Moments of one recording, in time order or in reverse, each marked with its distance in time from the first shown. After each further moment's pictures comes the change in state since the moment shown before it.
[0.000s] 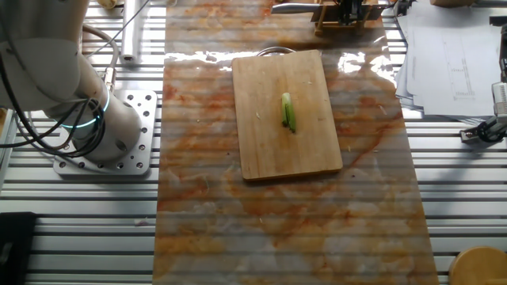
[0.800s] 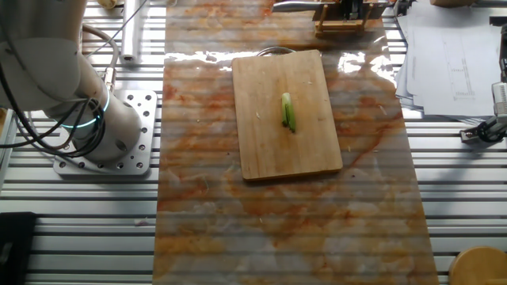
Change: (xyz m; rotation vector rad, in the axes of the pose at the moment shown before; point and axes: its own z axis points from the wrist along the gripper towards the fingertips) arm -0.002 0.003 -0.039 -0.016 0.009 0.028
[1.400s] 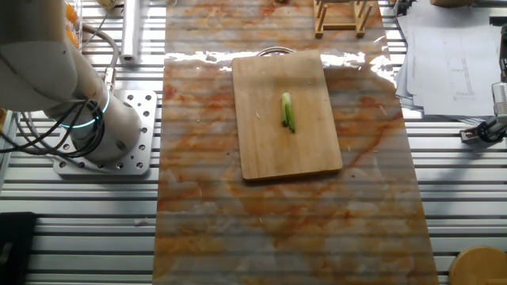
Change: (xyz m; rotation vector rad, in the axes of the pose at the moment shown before) arm 0.016 -0.038 -0.101 0.009 0.043 -0.031
